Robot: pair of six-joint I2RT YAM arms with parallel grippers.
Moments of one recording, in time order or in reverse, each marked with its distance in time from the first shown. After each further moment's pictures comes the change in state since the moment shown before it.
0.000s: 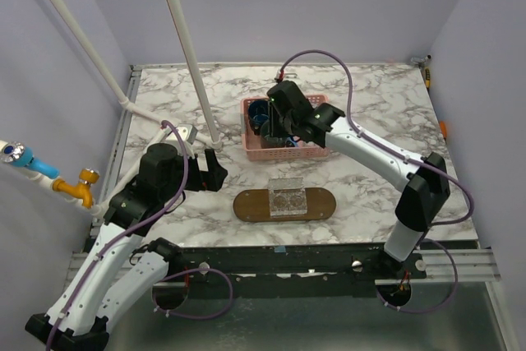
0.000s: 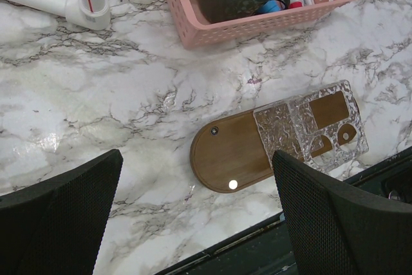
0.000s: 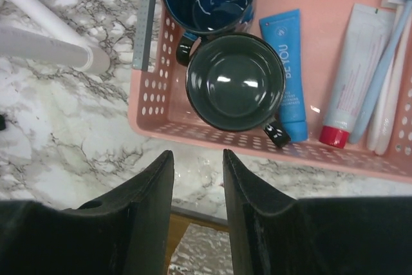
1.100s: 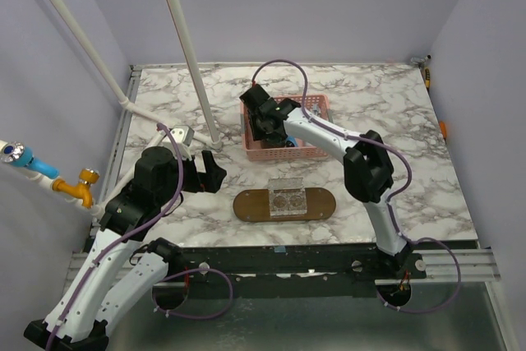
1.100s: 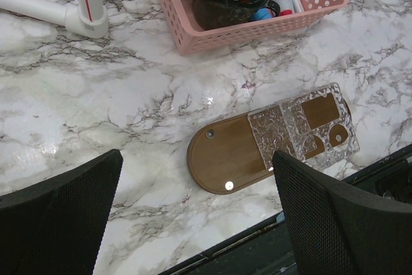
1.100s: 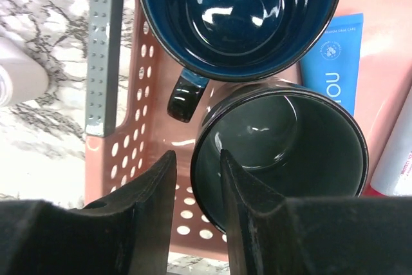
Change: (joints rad) left arm 0.000 -0.036 0.000 0.001 0.013 0.000; right arm -0.030 0.465 0.333 -0.072 -0.046 -0.051
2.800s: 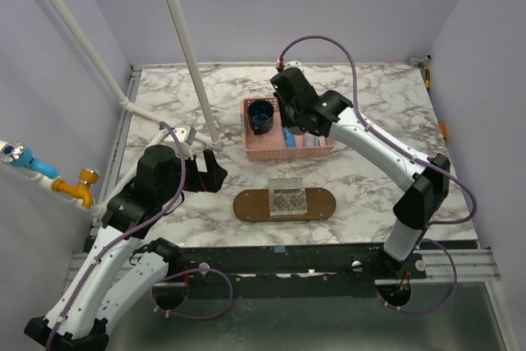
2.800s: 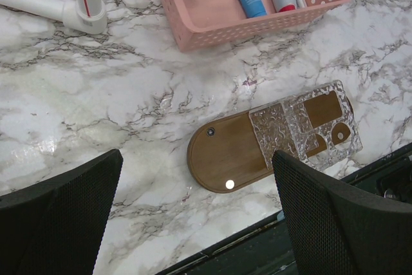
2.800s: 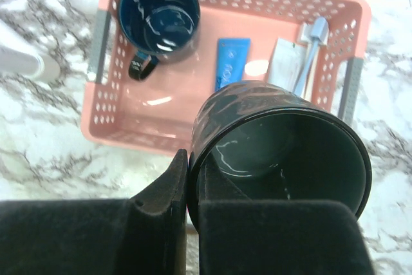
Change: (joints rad) left arm 0.000 0.020 0.000 0.001 0.006 0.000; right arm -0.007 -0.385 -0.110 -0.092 0.145 -0.133
